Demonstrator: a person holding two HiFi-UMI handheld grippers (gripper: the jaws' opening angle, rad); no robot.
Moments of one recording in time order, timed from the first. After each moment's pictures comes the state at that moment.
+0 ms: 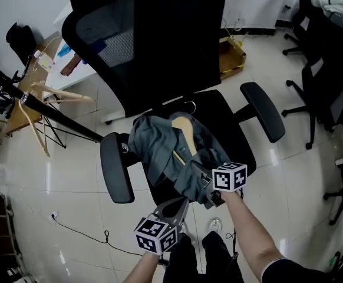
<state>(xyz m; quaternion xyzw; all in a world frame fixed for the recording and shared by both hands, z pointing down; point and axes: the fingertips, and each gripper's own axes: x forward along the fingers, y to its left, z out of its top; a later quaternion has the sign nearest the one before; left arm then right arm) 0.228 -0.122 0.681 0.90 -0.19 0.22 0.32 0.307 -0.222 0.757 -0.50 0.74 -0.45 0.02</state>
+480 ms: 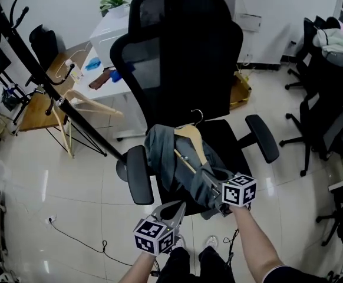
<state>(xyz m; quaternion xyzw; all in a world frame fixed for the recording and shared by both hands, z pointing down) 0.189 -0.151 0.597 0.93 -0.21 0.17 0.27 0.302 -0.224 0.626 -0.54 0.78 -0.33 -0.01</state>
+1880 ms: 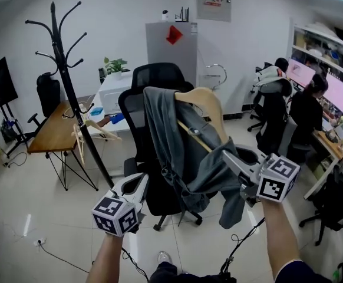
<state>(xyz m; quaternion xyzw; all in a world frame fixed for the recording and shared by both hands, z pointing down) 0.090 -0.023 0.309 0.97 -0.22 0.01 0.04 0.274 0.079 0.213 -0.57 0.82 0.02 0.02</state>
